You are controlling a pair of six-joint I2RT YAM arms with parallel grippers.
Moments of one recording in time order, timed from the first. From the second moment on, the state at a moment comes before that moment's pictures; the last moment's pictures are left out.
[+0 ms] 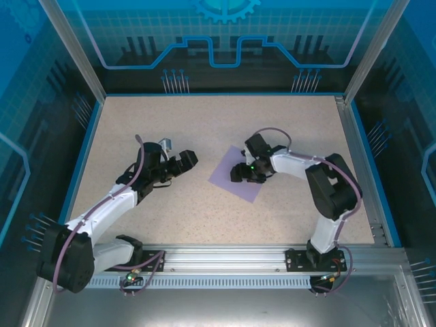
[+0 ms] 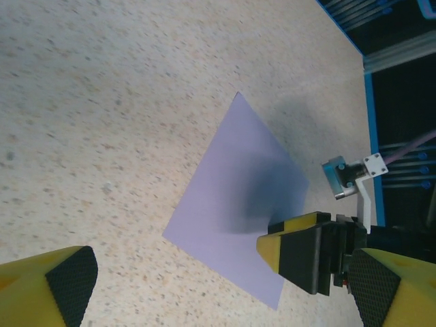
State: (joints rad) left arm -0.31 1.15 0.64 -0.11 0.31 -0.81; right arm 0.50 1.79 1.04 -0.48 -0.31 0.46
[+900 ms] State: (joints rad) left arm -0.41 1.03 0.64 -0.25 0.09 -0.79; right arm 0.62 2.00 1.33 -0.53 -0.32 0.46
